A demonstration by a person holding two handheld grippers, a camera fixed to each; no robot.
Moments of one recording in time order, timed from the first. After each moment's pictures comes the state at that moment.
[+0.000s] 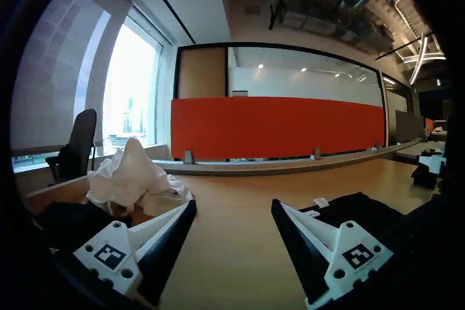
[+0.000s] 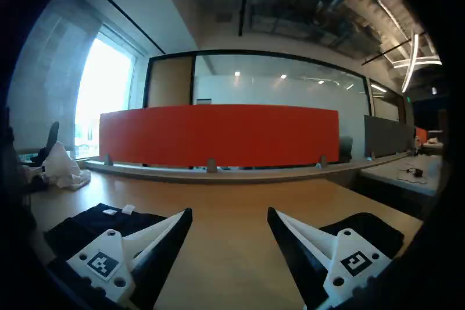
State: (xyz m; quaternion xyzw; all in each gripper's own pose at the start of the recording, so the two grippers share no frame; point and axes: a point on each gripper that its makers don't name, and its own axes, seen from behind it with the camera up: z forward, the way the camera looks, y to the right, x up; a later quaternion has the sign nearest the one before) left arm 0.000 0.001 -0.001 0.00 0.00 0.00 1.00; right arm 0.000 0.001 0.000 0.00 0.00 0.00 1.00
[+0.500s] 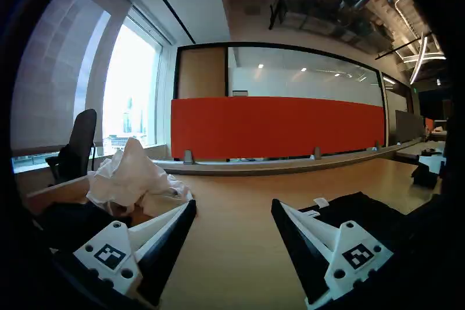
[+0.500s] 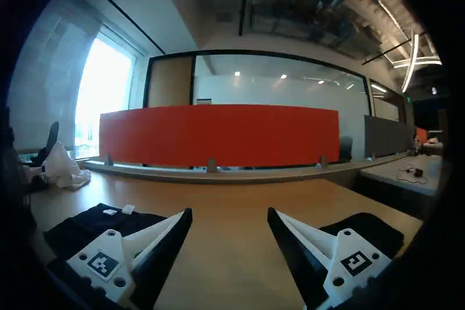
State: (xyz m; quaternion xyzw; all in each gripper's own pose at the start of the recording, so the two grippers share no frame) left arm 0.000 0.001 0.000 0.00 0.00 0.00 1.00; right arm 0.000 0.000 0.000 0.00 0.00 0.00 1.00
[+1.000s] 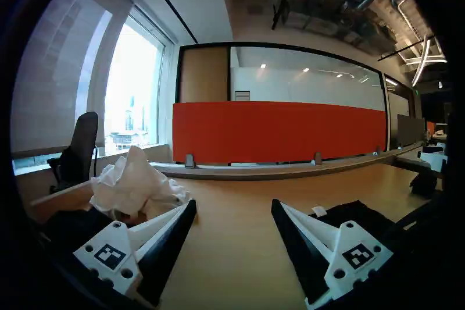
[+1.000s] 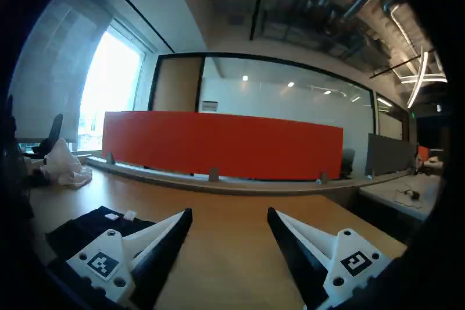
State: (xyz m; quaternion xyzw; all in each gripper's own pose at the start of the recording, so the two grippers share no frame) left arm 0.037 0.003 -0.003 0.01 -0.01 0.00 1.00; right arm 0.055 -0.009 0.000 0.01 0.00 -0.04 1.00
